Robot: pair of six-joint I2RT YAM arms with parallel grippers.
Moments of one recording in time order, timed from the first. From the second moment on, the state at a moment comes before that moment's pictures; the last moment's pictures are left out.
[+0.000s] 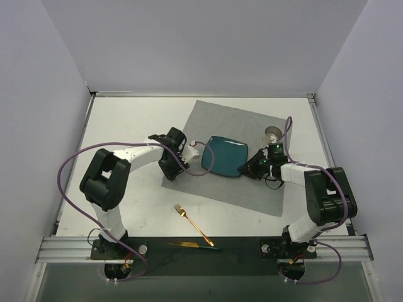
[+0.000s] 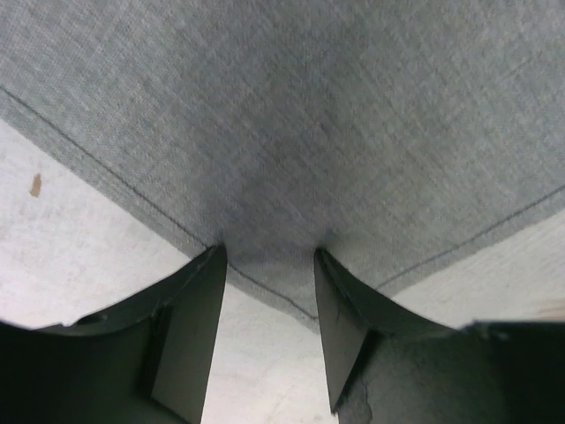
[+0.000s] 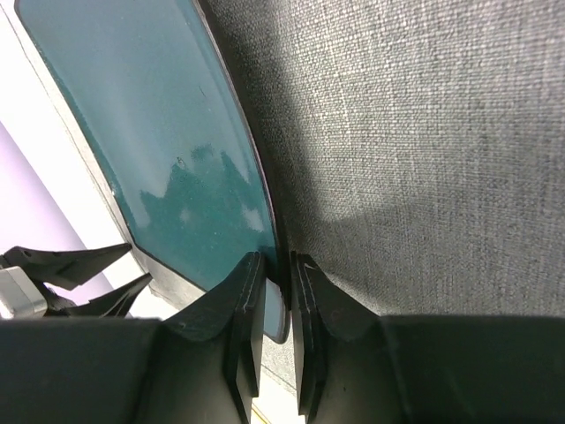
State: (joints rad) left arm -0.55 1.83 1.20 -0.68 0.05 0.46; right arm 0.15 1.58 0.58 0.09 -0.38 0.94
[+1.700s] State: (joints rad) left arm -0.44 1.72 1.26 -0.80 0.18 0.52; right arm 0.41 1.22 0.82 -0.41 0.06 0.61
